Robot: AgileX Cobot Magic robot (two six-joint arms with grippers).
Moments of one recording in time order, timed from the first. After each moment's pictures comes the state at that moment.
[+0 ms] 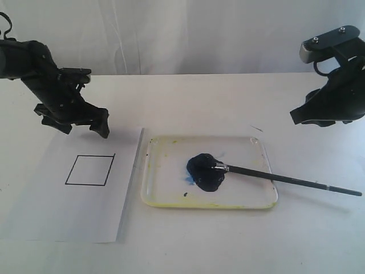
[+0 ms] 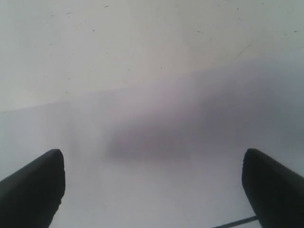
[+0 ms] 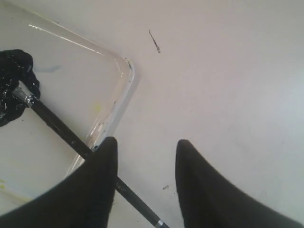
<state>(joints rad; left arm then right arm) -0.20 2.15 -1.64 -0.22 0.79 0.24 0.06 1.47 -1.00 0.28 0.57 -0.55</state>
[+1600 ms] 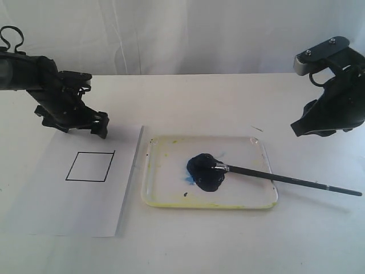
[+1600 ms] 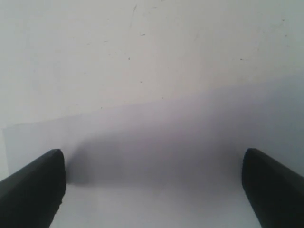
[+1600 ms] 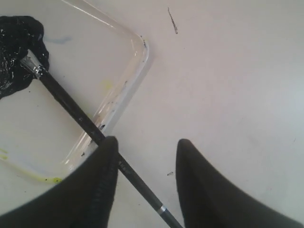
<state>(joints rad) -0.22 2.18 -1.58 -0.10 0.61 0.14 0.06 1.49 -1.00 0.28 0.63 -0.64</state>
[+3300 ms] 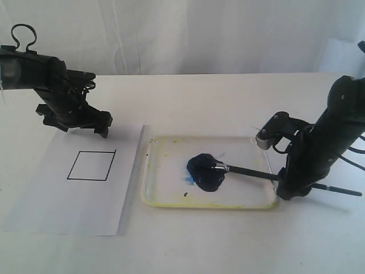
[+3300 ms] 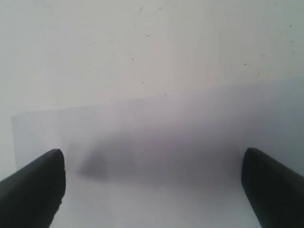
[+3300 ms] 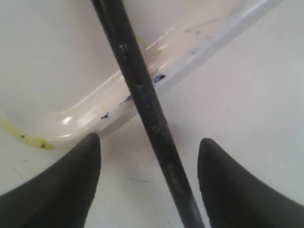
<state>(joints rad) -0.25 2.19 -1.59 0.03 0.63 -0.02 0.13 1.84 -1.01 0.20 0.64 -0.88</state>
